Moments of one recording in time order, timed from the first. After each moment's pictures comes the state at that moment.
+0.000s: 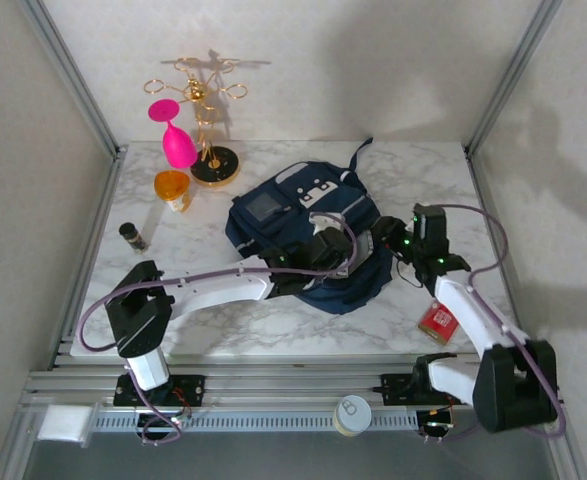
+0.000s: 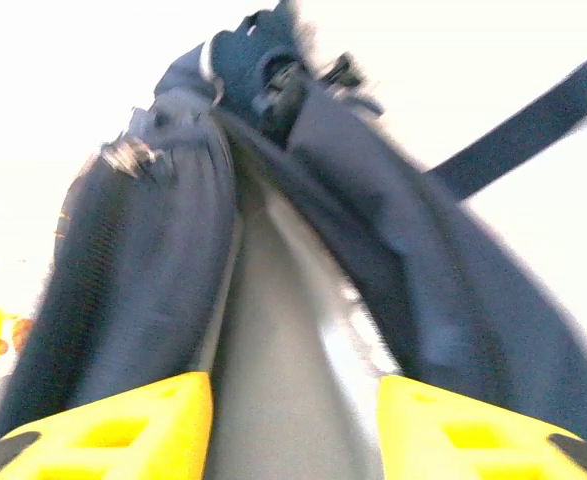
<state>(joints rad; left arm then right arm) -1.05 1.75 1.30 -0.21 -0.30 -0.78 0.16 1.11 0.67 -0.19 -0.20 0.80</state>
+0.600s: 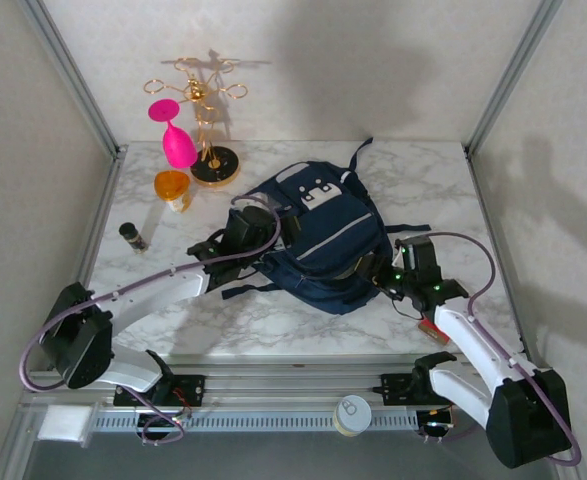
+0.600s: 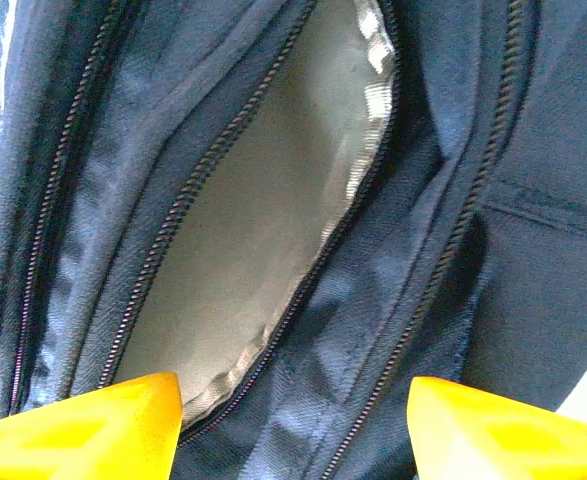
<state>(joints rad) -0.71 1.43 0.93 -0.10 -0.22 -0.86 0.31 0.97 0.51 -0.33 -0.32 0.80</state>
